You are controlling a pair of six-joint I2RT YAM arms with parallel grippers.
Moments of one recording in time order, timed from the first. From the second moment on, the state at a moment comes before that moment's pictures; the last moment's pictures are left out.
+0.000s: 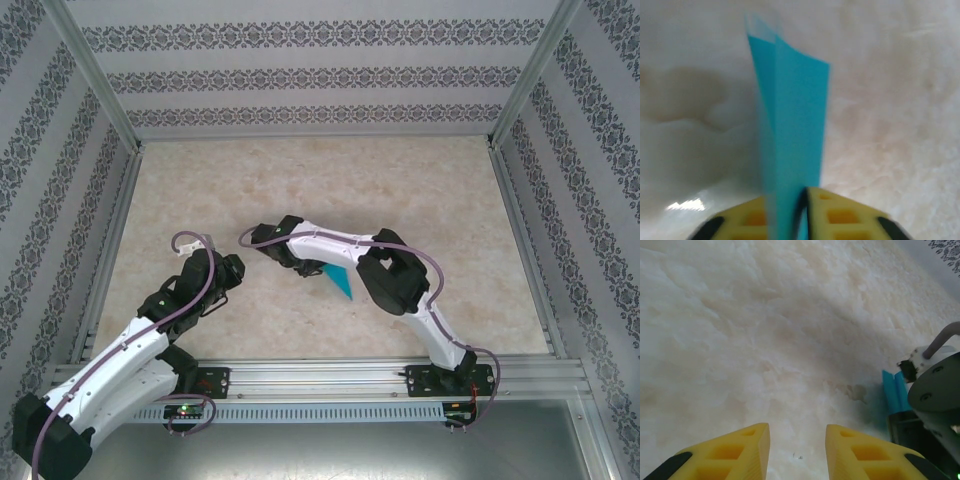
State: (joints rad) left arm -0.50 0.74 0.49 -0.43 -0.23 -0.90; right arm 0.96 2.27 1.81 -1.23 0.54 0.57
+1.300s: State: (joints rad) left arm -0.51 1.27 0.60 -0.20 0.16 -0.86; right arm 0.52 1.81 0.87 0.02 -0.43 0.79
